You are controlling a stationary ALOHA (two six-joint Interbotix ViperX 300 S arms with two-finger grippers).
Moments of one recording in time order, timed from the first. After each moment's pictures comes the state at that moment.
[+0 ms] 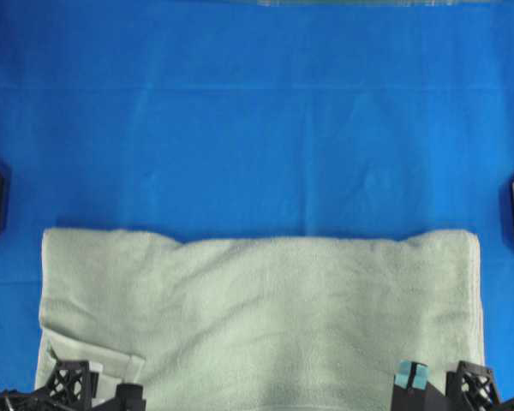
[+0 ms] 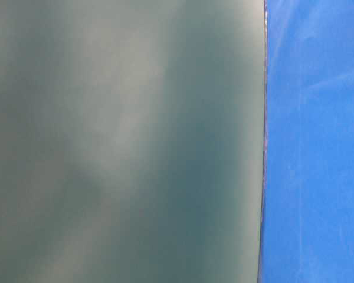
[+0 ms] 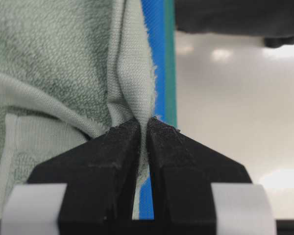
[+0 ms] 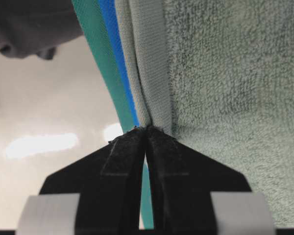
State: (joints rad) left arm -0.84 0.13 0.51 0.10 0.54 -0.93; right arm 0.87 0.07 0.53 0.00 0.58 1.15
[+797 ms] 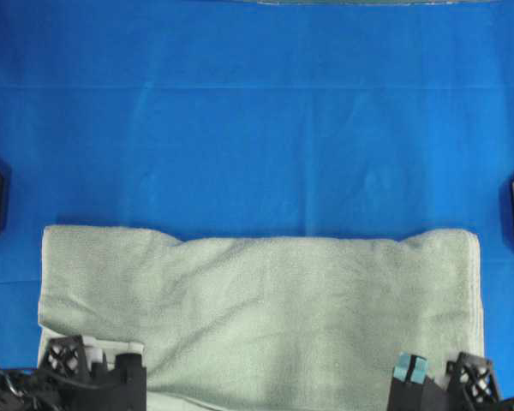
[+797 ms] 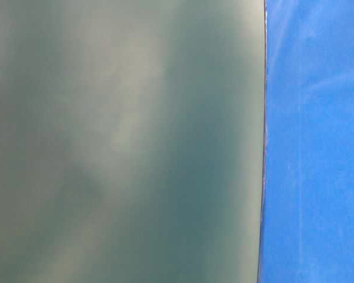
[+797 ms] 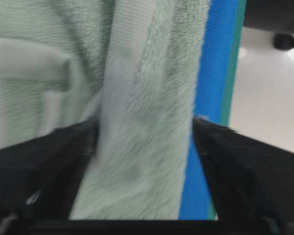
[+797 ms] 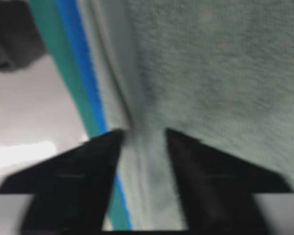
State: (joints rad) left arm -0.78 0.05 0.54 0.12 0.66 -0.95; right arm 0.86 0.06 0.54 -0.14 0.66 1.25
